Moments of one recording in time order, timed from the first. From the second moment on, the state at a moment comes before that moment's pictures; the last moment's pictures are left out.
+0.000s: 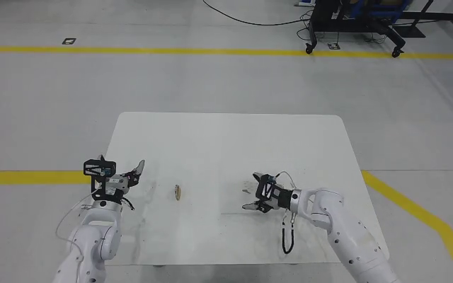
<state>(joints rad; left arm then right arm) 1.73 -1.15 -1.60 -1.80 1.33 0.00 0.00 -1.41 -1.15 1.20 -1.57 -1.40 -0.81 0.18</state>
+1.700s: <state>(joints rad) 1.73 -1.15 -1.60 -1.80 1.33 0.00 0.00 -1.35 -1.14 1.16 -1.54 -1.49 -0.76 0.08</state>
